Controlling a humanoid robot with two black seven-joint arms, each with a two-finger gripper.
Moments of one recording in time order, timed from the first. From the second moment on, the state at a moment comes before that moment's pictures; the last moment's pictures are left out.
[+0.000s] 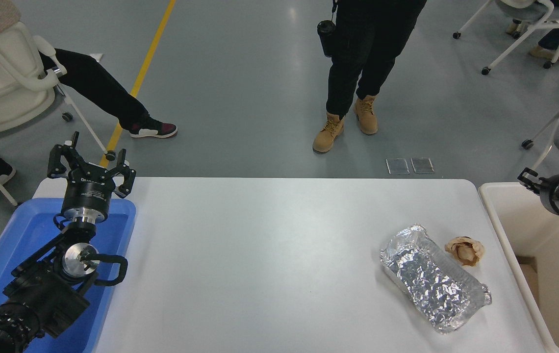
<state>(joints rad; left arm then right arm) -0.62 0.21 -0.90 -0.40 -0.07 -0.54 -0.56 1.49 -0.61 -1.12 1.03 0.01 -0.14 -0.11</state>
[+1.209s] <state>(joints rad) -0.62 0.21 -0.90 -0.40 -0.07 -0.54 -0.56 2.41 -0.63 -1.32 1.58 0.03 0.67 -0.12</state>
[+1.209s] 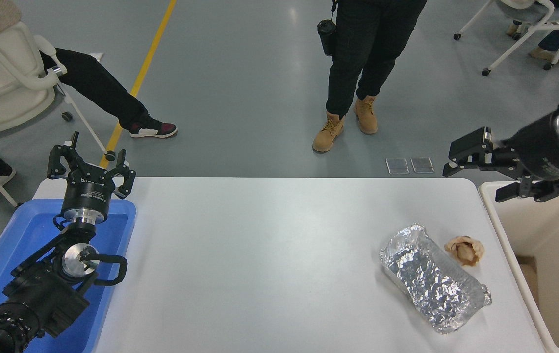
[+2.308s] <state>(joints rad) -0.62 0.21 -0.90 -0.40 -0.07 -0.54 -0.56 2.48 -0.37 -1.21 1.57 0.02 0.78 -0.12</state>
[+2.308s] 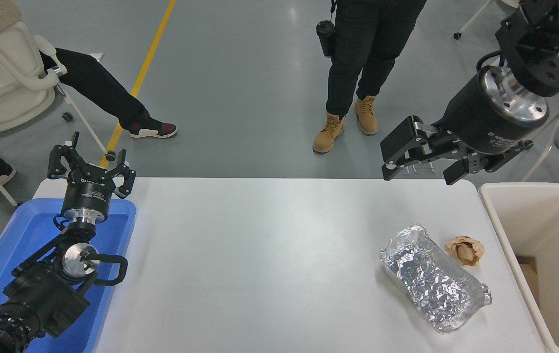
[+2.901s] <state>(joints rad) -0.62 0.21 -0.90 -0.40 -0.07 -0.54 -0.56 1.96 -0.47 -1.37 1.45 -0.02 0.29 -0.12</state>
